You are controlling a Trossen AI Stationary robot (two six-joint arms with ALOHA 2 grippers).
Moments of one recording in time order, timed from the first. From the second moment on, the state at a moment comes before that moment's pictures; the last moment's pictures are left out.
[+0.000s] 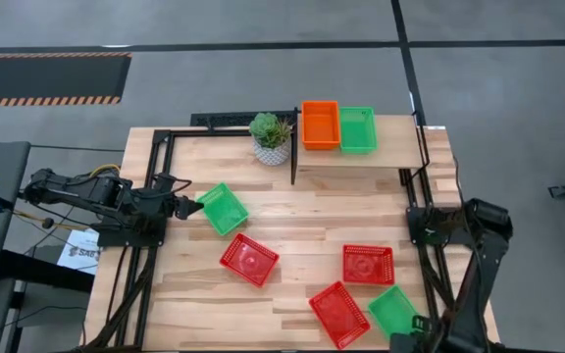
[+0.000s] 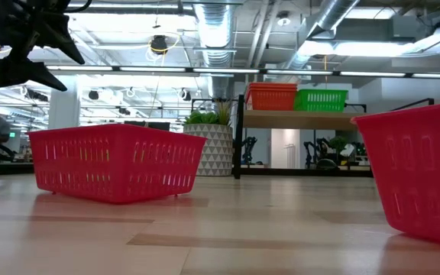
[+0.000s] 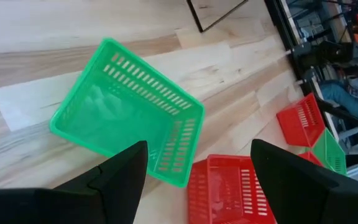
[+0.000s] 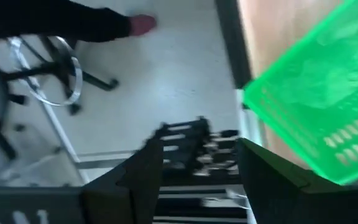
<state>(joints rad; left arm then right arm) -0.22 0.45 0.57 -0.86 -0.41 -1.31 1.16 1.83 1.56 -0.95 -0.11 1.48</state>
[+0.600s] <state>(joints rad) -0.22 0.45 0.57 -0.86 -0.43 -1.34 1.21 1.93 1.50 -1.09 -0.05 1.24</state>
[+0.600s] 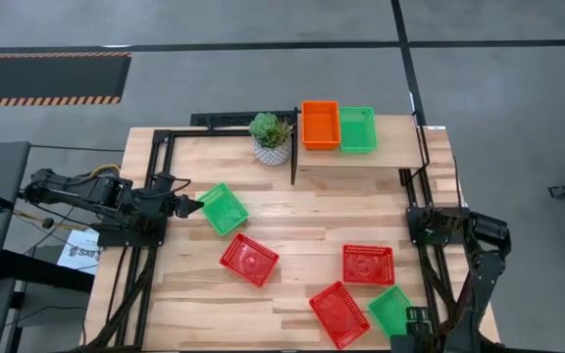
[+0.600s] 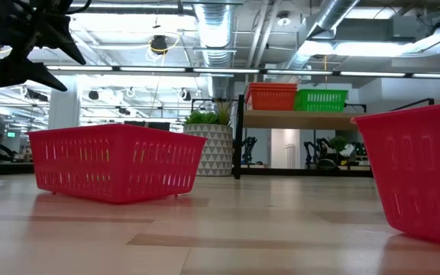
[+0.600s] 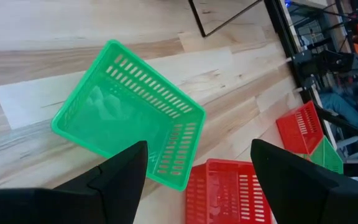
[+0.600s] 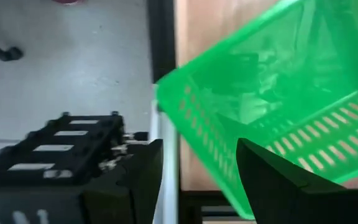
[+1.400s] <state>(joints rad) -0.22 0.45 0.57 -0.87 -0.44 -1.37 1.16 1.93 1.38 -0.82 -0.14 1.22</state>
